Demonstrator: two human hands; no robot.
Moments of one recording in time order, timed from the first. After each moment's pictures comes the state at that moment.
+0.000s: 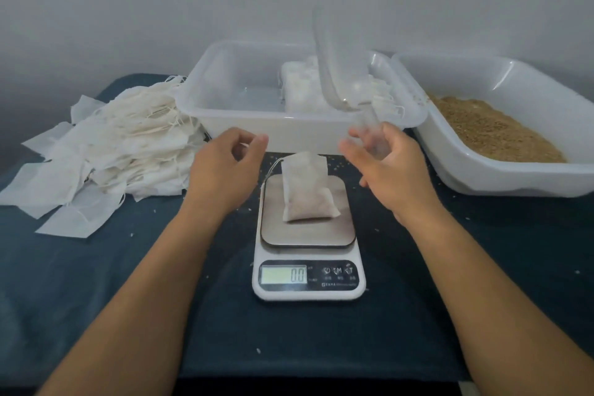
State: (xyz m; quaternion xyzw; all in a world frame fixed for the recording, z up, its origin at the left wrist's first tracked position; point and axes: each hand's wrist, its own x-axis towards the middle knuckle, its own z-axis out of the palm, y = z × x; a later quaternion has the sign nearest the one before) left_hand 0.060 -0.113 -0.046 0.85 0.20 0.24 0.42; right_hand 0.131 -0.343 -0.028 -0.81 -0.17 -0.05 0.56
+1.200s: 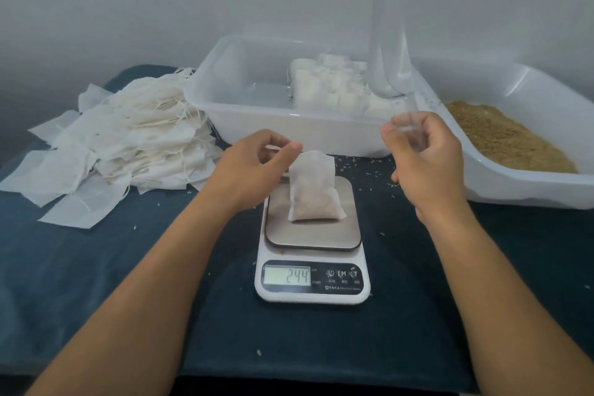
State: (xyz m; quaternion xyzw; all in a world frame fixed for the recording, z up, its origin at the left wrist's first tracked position) left_hand 0.063 -0.121 -0.038 0.87 0.12 0.12 0.47; right_hand 0.148 -0.357 -0.025 -0.77 -0.14 -0.15 0.60
